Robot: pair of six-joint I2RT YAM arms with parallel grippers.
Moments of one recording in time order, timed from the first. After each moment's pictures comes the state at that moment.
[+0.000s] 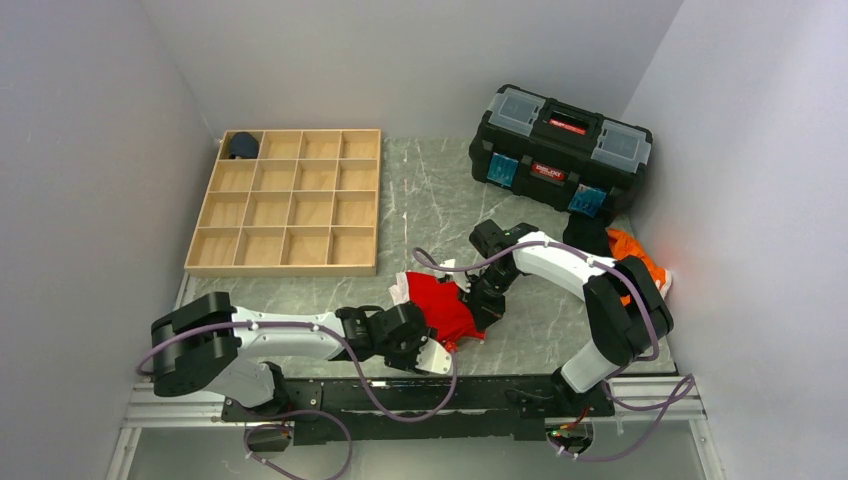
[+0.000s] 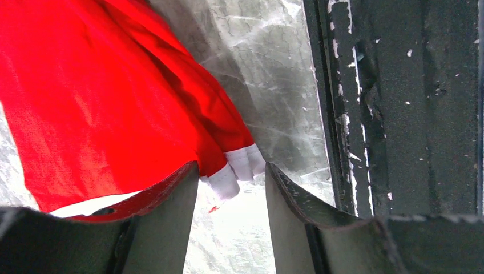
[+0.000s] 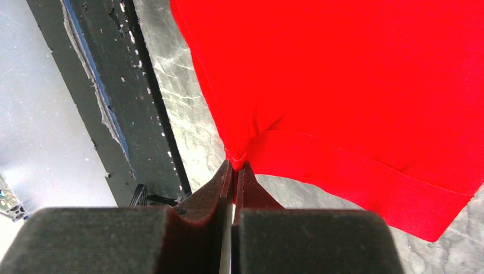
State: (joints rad) left arm -1.24 1.40 0.65 -0.16 0.09 0.61; right arm 0.55 1.58 0.95 -0.97 -0.58 -0.74
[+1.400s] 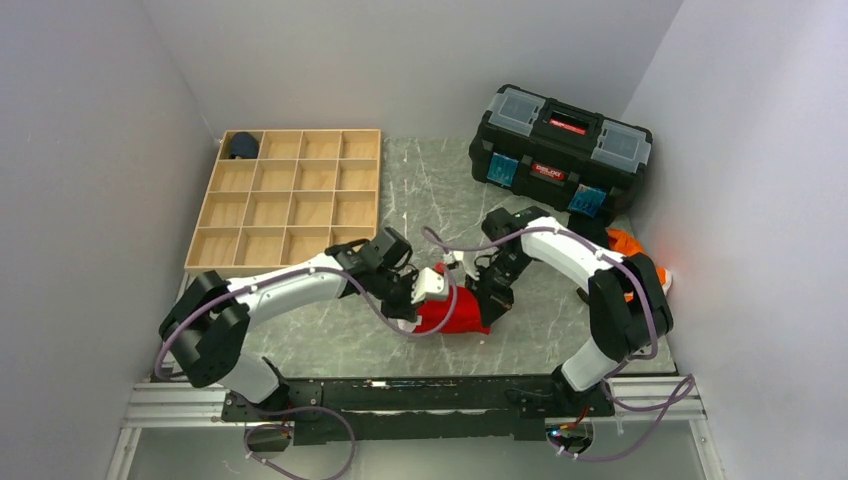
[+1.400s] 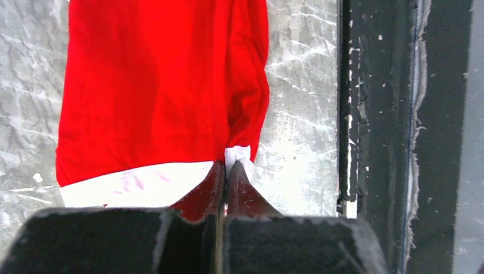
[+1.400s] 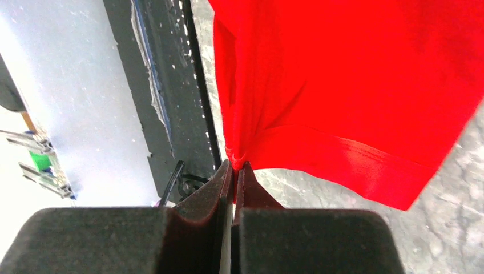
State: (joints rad) left arm -0.86 1.49 0.94 -0.48 0.56 0.58; right arm 0.48 1.59 1.05 -1.19 -0.68 -0.84
